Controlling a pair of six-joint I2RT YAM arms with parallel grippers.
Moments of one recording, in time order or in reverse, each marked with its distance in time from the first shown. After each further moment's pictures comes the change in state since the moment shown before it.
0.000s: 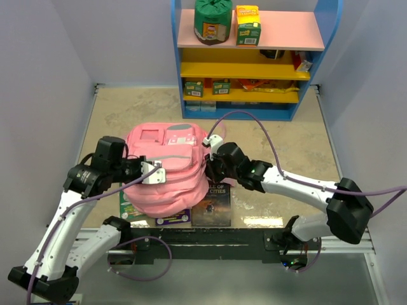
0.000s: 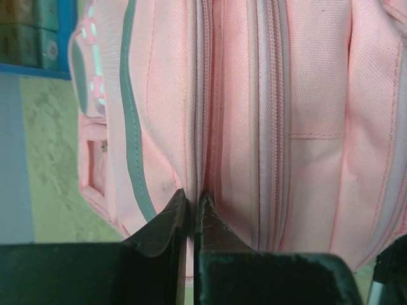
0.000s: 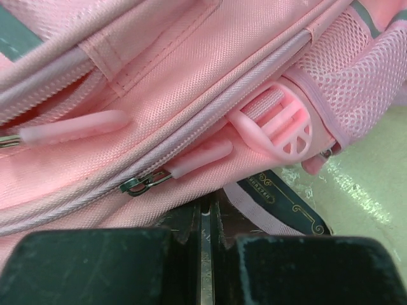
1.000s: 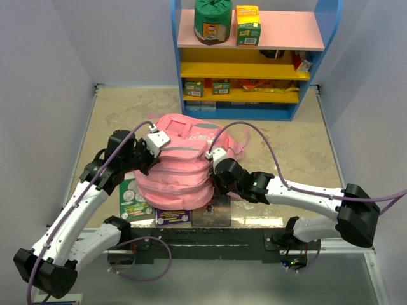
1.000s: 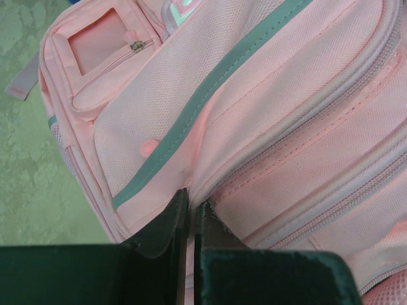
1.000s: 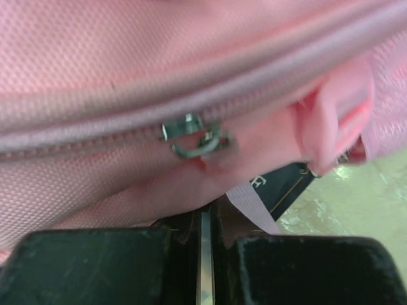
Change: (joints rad) left arm -0.040 0.059 -0.168 0.444 -0.160 -0.779; right arm 0.138 -0.081 -0.097 -0.121 0.204 0.045
